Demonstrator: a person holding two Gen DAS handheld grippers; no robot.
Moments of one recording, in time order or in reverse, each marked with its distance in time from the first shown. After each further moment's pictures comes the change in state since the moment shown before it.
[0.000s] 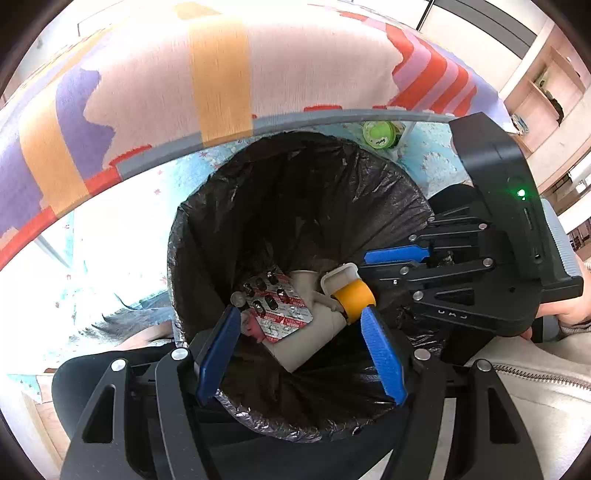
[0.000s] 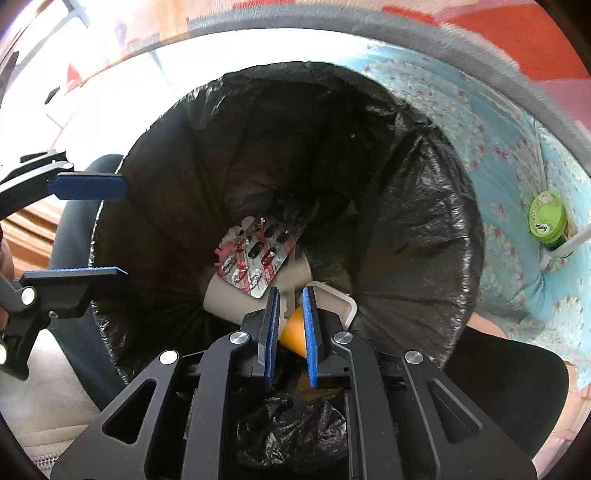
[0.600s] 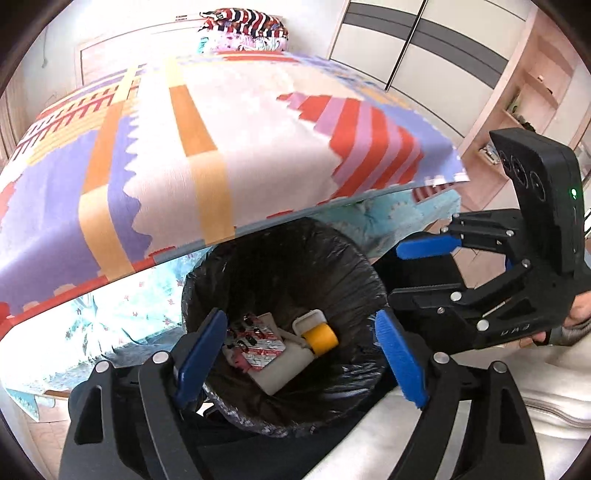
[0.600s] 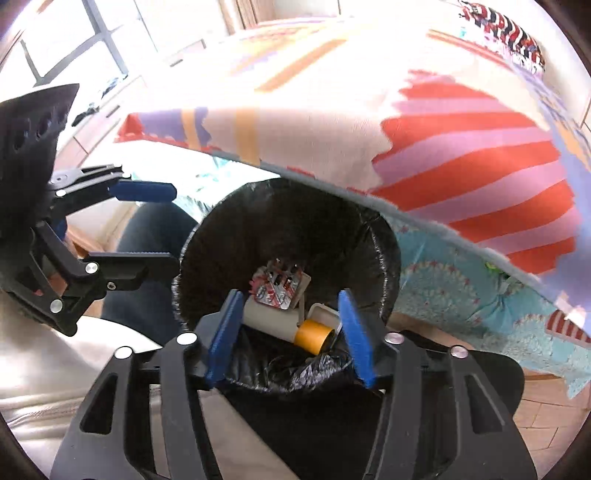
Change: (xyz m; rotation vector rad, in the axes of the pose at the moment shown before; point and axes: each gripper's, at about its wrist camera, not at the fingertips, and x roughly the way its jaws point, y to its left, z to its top) left arm -0.084 -0.022 0.012 0.017 -0.181 -0.058; right arm -0.130 0.008 -0.016 -0.035 -0.171 0.022
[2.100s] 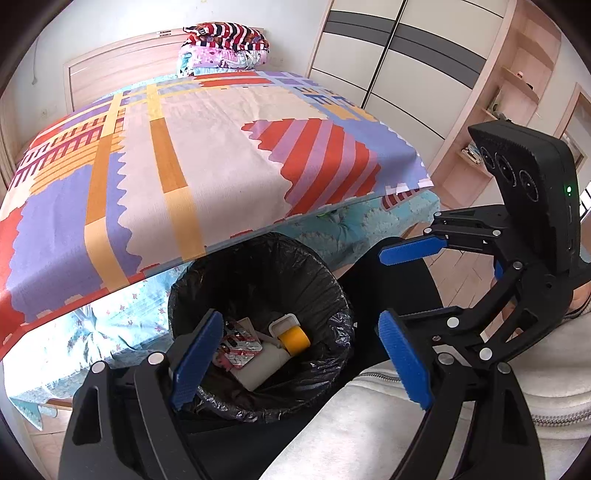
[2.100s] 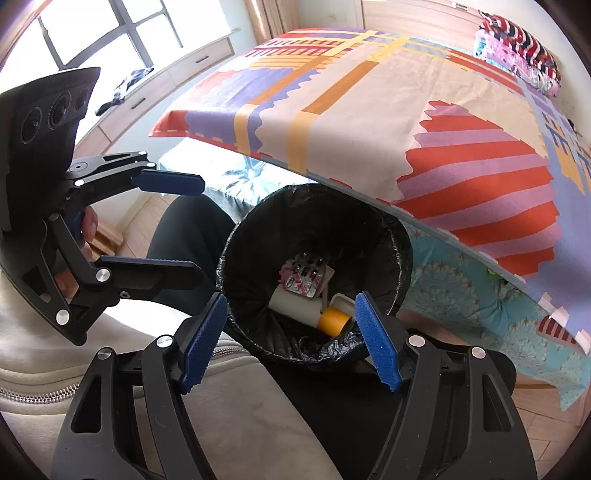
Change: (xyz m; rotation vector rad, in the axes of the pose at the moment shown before) left arm -0.034 -0.034 0.003 0.049 -0.030 -0.032; right arm -0.037 0.024 0.000 -0.063 0.016 0.052
